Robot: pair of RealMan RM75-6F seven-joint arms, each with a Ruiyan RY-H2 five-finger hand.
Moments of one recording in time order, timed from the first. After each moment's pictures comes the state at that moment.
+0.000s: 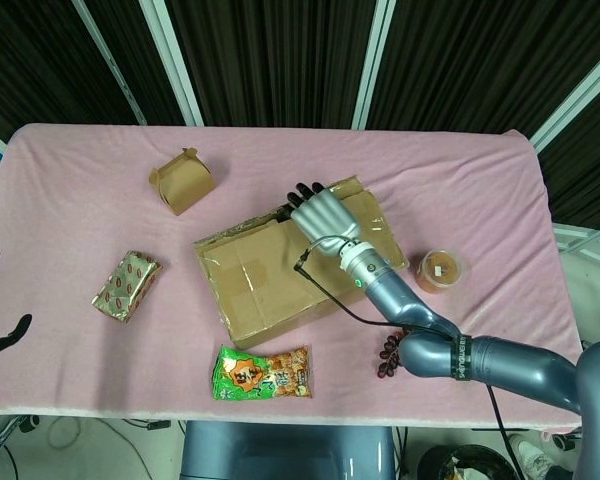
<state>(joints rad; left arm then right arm) -0.11 -1.16 -0.10 -1.55 1.45 1.59 -0.06 1.13 -1.41 0.33 -1.48 -0.88 0.76 -0.67</state>
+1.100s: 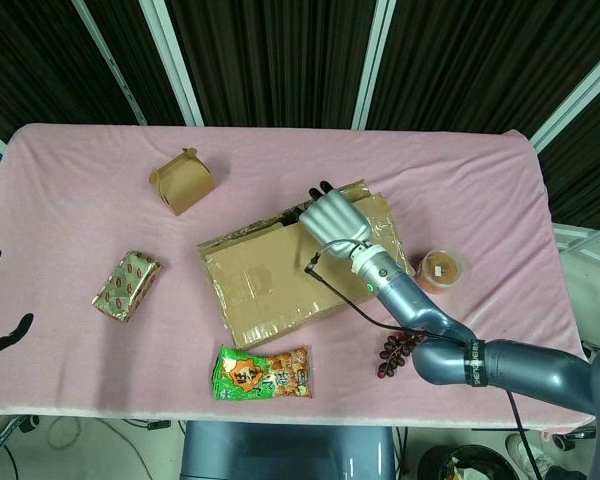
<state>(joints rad) -0.11 -1.15 -0.11 -1.57 1.45 1.57 -0.07 1.14 -1.32 0.25 -1.57 -0.91 0.84 -0.68</state>
